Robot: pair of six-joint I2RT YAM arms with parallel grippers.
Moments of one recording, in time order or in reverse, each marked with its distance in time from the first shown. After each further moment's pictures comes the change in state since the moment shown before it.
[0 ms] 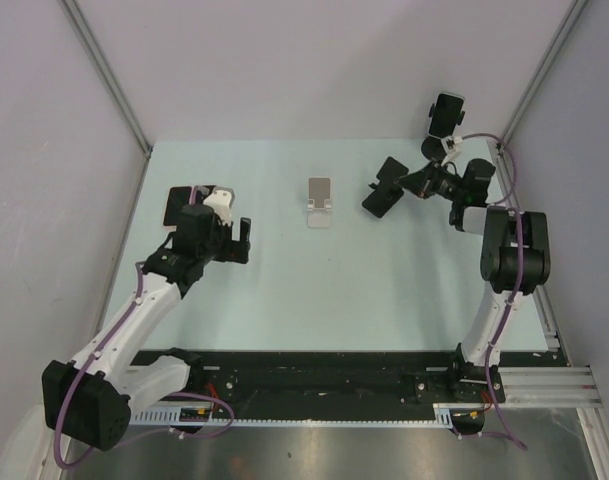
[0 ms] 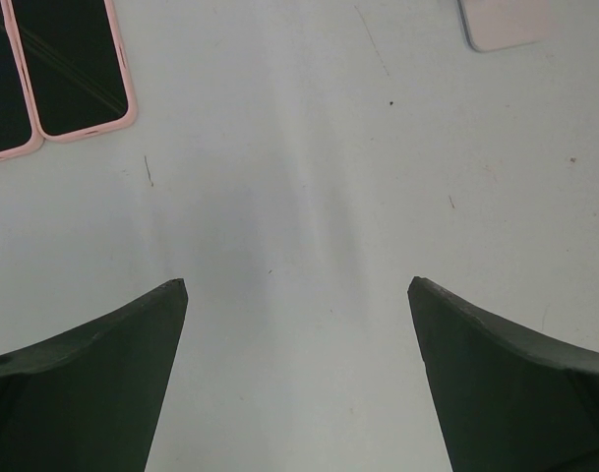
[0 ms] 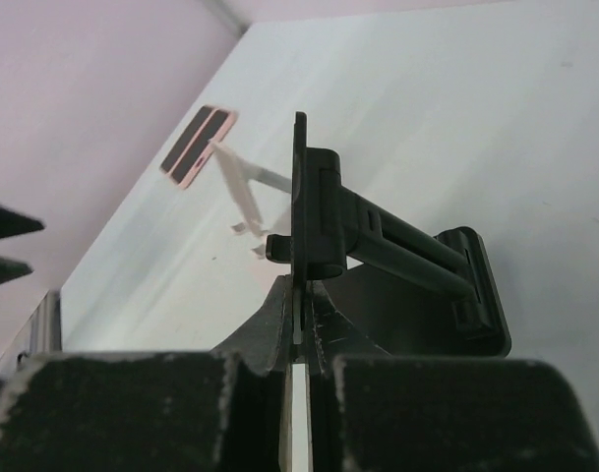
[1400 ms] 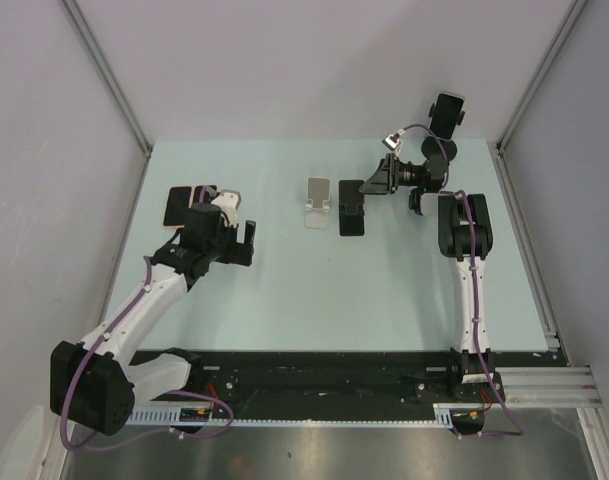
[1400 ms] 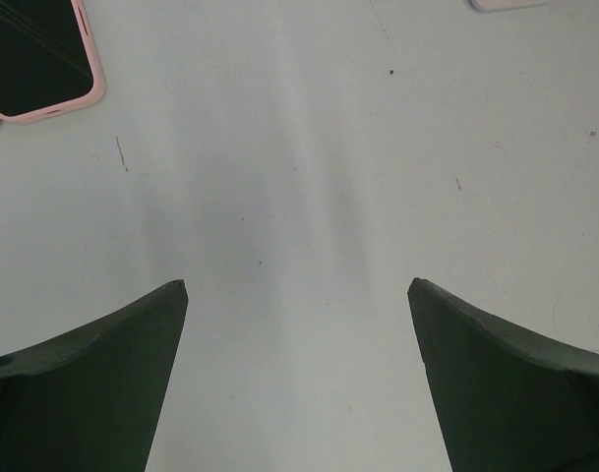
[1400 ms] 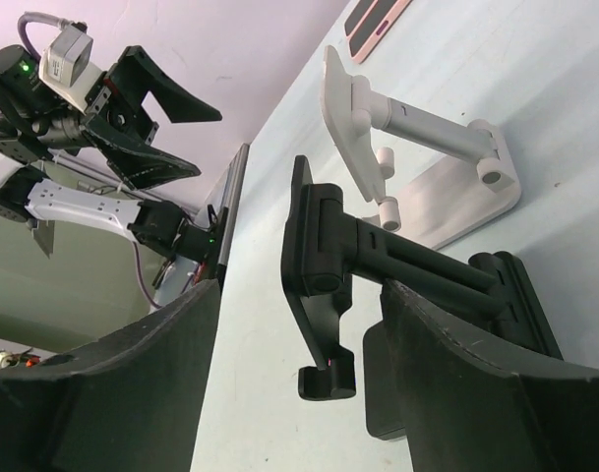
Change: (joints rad) left arm 0.000 0.087 -0.001 0.001 0.026 0.002; right arm 0.184 0.621 0.661 0.523 -0.520 0.818
